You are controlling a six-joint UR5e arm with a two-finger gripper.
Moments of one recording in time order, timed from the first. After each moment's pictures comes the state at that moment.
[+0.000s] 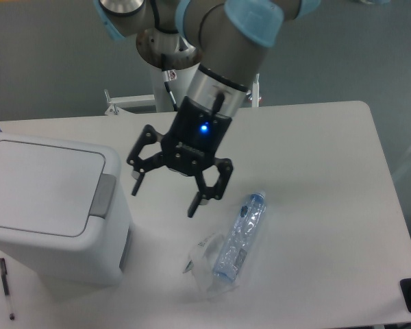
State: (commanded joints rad) arm 2.40 -1.77 -1.57 -0.94 0.87 0.41
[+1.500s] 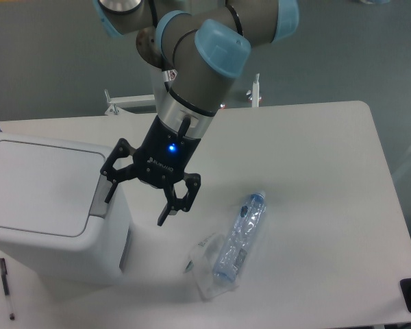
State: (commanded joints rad) arm 2.38 -1.80 -1.59 -0.92 0.87 0.42
